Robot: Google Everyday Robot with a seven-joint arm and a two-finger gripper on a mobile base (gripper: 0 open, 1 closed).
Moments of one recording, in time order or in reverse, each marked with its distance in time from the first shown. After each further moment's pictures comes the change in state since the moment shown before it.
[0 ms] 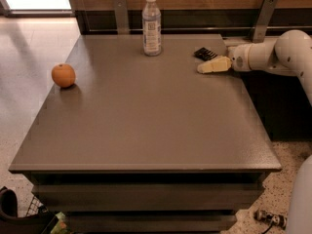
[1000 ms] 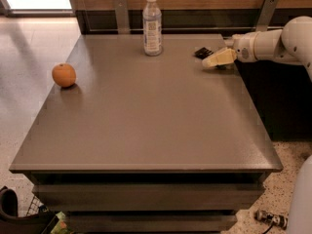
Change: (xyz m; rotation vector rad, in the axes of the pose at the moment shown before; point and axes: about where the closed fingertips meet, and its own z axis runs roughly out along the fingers) arm -0.026 -0.014 -0.025 0.074 0.023 -0.139
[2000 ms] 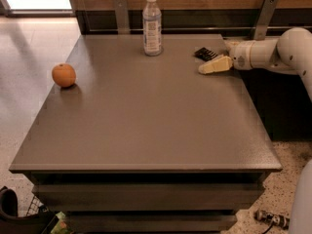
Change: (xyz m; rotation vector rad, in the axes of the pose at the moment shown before) arm 0.014 0.020 0.020 -0.076 -0.049 0.019
